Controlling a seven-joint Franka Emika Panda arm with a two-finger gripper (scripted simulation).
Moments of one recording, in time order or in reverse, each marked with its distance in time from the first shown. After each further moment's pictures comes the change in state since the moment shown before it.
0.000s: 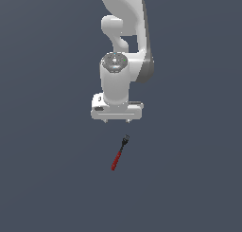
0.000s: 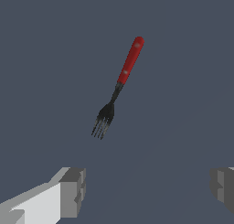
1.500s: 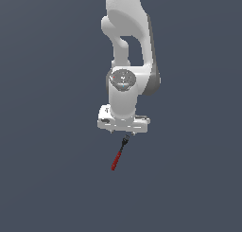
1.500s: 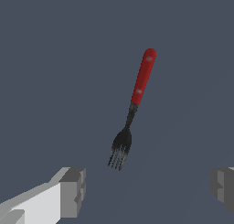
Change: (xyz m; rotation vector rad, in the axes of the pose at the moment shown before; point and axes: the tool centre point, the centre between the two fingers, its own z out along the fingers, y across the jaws) arm 0.038 -0.025 0.029 0.014 0.011 0.119
